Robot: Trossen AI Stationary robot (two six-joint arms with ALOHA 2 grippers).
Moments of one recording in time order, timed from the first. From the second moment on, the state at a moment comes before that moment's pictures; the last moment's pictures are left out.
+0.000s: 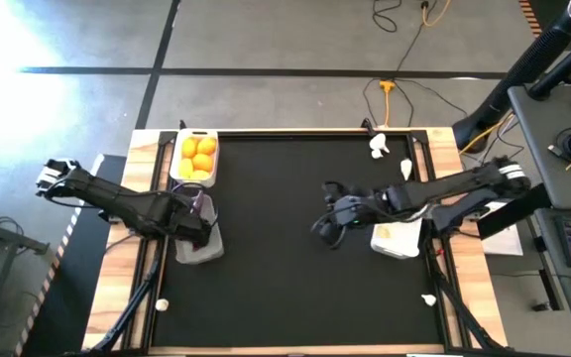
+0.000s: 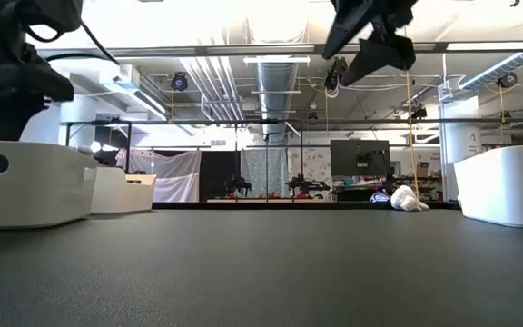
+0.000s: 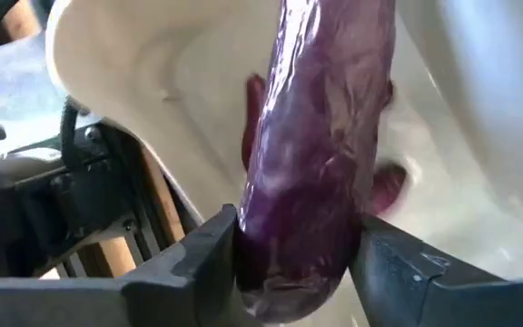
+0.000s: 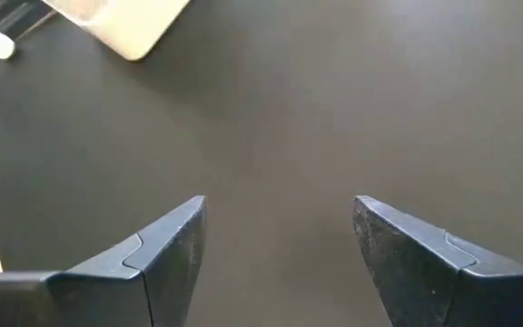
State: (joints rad) left arm -0.28 1.08 0.72 -1.26 -0.09 -1.60; right arm 0.17 1.42 1.18 -0.65 0.26 0.75
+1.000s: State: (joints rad) left arm -0.25 1.12 0.92 -0.25 -0.48 -0.56; right arm 0.67 1.56 1.17 -1.25 -0.43 1.19
